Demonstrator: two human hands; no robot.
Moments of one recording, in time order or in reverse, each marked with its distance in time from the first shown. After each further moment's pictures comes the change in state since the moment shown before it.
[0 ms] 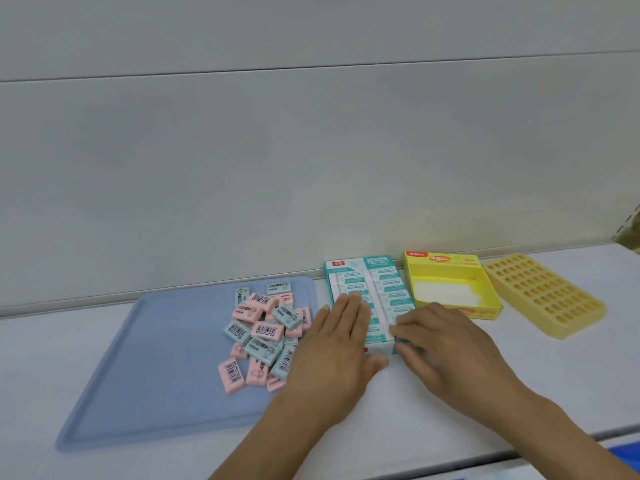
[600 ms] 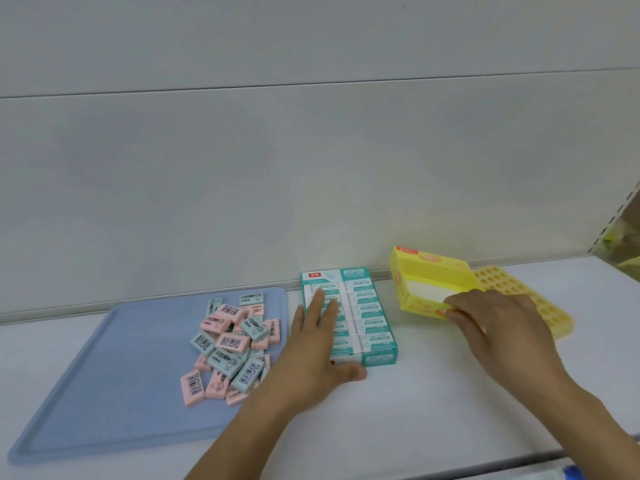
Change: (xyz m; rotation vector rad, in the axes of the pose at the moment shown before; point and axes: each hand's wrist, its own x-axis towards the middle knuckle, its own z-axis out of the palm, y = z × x) left_hand 0.029 0.016 -0.002 -0.488 -0.083 -0.161; right_hand -0.020 0.090 -0.033 -0.119 0.172 0.244
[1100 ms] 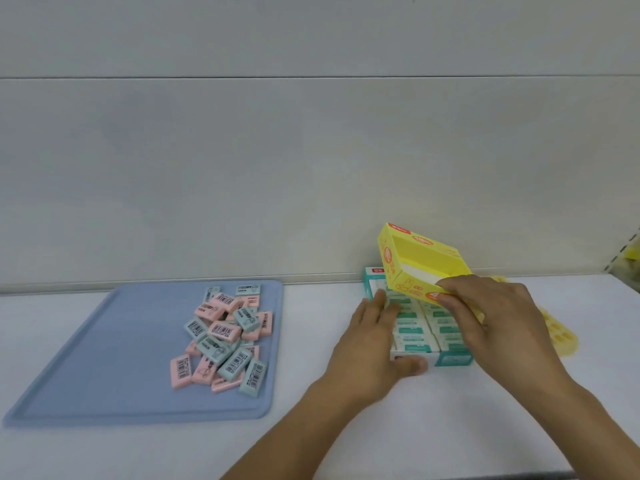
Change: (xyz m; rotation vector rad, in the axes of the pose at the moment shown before) left_hand 0.030 0.068 0.042 -0.060 0.055 0.104; right_hand 0.025 -0.007 -0.020 0.235 0.056 -0.018
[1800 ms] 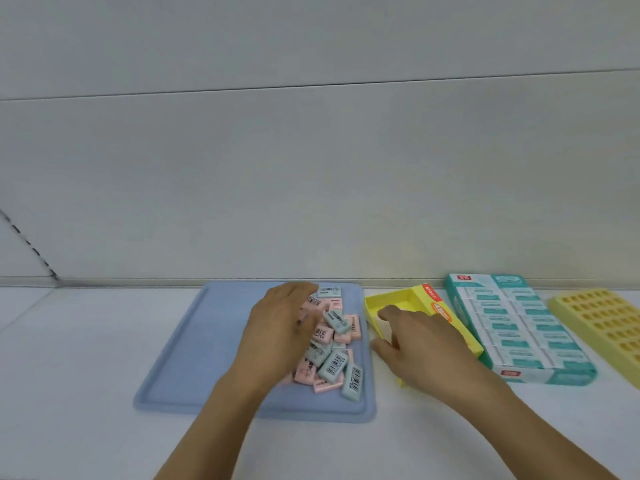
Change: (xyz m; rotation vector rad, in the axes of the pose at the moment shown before) left_hand -0.087 -0.140 -0.140 0.209 0.390 -0.154; right_hand 0.025 -0.147 0.103 -0.100 -0.744 0.080
